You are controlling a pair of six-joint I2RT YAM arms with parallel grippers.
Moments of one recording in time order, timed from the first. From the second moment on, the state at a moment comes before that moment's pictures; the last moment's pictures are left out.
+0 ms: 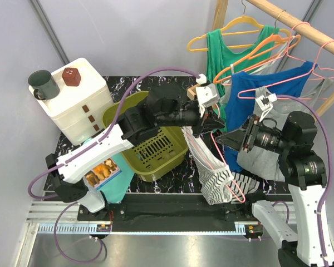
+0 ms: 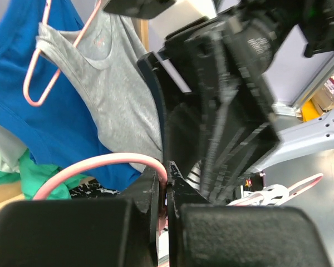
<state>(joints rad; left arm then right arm) -1.06 1.55 1.84 -0.43 0.42 -0.01 0.12 0.77 1.25 -0.73 -0.92 0.54</state>
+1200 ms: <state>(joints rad) -1.11 1.19 1.46 -0.32 0.11 -0.12 0.12 0.69 1.18 -0.67 -0.82 0.65</state>
